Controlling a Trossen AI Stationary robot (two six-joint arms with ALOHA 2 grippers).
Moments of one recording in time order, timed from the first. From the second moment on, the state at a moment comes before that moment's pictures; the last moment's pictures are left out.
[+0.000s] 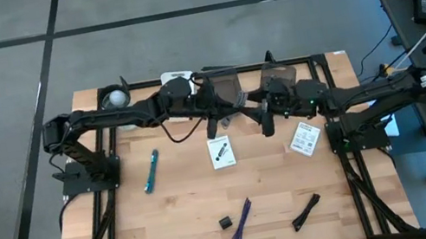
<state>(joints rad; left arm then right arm) 0.22 1.58 1.18 0.23 0.27 -0.14 -0.04 1.12 0.73 0.38 0.23 0.28</state>
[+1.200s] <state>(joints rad) 0.23 1.51 1.18 0.09 0.20 -0.02 -0.04 1.16 0.73 0.39 0.21 0.25</state>
